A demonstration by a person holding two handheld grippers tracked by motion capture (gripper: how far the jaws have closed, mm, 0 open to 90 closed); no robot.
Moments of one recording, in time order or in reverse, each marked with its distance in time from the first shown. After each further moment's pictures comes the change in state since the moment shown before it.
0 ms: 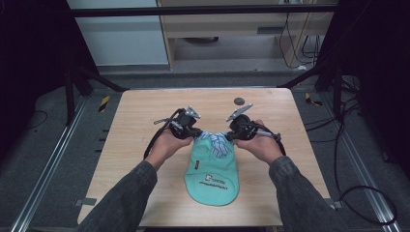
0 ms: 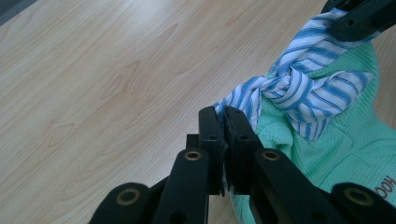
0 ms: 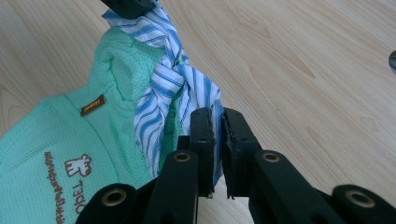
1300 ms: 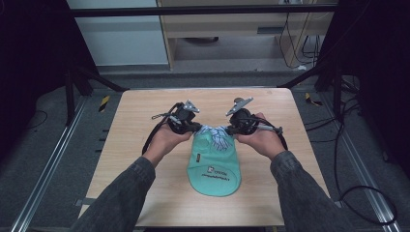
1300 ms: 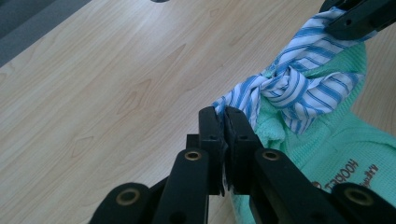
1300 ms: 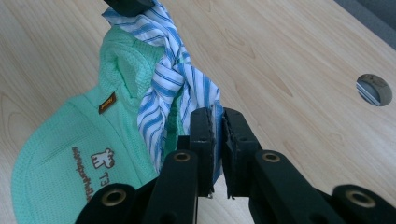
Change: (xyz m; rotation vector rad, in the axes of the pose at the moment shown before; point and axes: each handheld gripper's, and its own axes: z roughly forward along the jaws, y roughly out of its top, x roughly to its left) left arm 0.003 0.016 -0.019 -0.029 0.019 0.011; right arm -0.002 0.017 -0.018 -0.018 -0.032 -0.048
